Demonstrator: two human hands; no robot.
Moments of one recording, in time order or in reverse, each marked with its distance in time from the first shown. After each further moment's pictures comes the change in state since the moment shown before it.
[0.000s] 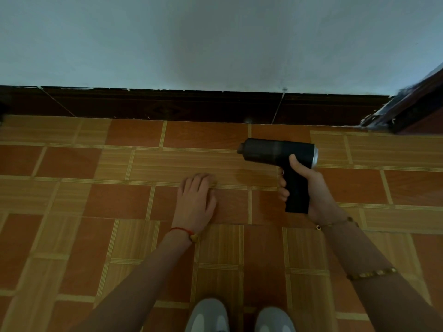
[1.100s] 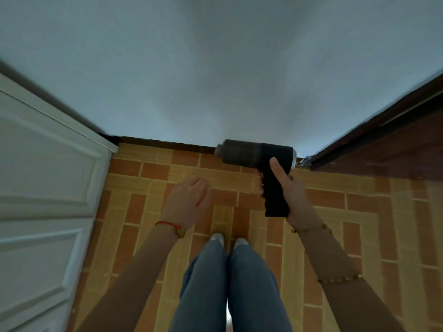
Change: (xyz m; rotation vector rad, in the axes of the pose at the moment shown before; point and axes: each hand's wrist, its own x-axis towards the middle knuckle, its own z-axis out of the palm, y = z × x) left_hand -0.030 0.266 -0.552 -0.089 -0.221 -0.057; right_hand -0.351 -0.380 0.237 -0.120 0.092 0.074
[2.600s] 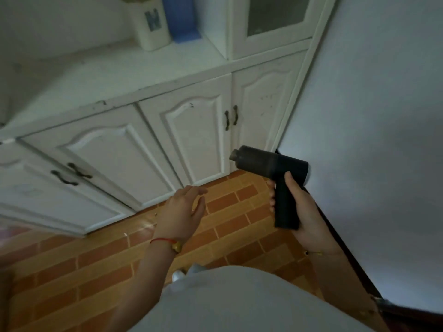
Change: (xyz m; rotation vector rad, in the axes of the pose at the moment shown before) left_hand -0.499 0.142 -0.206 -0.134 0.805 -0.918; right_hand -0.372 -0.039 0.249 -0.439 -0.926 0.180
